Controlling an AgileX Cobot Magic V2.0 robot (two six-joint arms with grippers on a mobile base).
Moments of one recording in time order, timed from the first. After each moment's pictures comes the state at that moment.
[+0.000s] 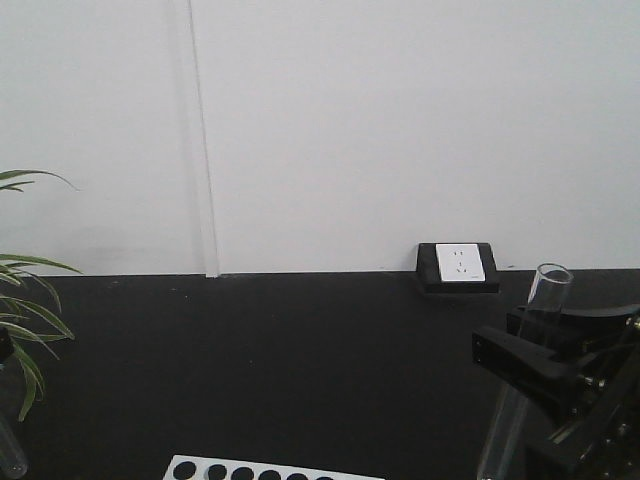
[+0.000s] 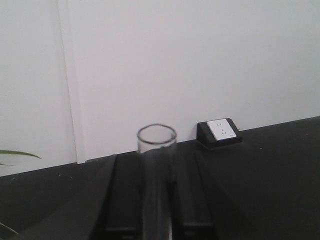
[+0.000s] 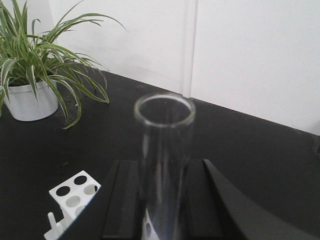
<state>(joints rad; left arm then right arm) -0.31 0.67 -0.56 0.16 -0.06 -0.26 0.48 0.86 -0.84 0.40 0.31 -0.42</state>
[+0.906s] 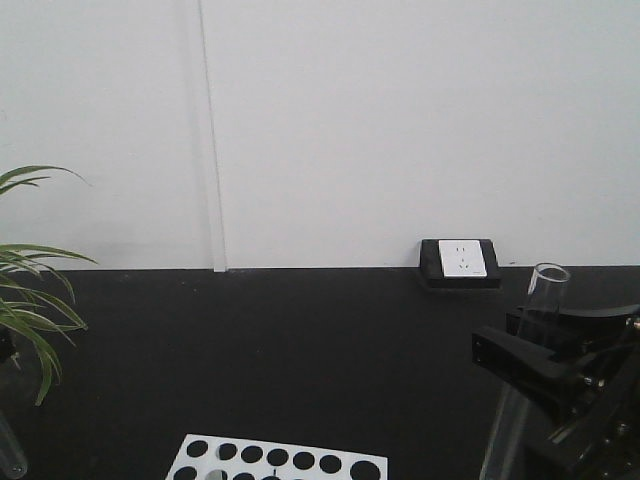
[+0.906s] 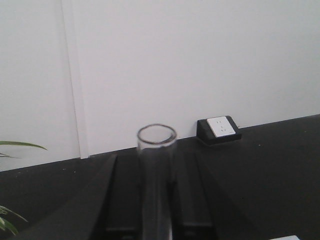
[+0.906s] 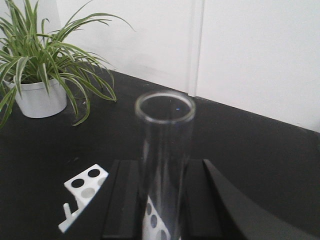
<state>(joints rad) -0.31 0.67 -0.56 0.16 -0.06 -0.26 0.48 0.86 -0.84 0.40 0.31 -0.42</state>
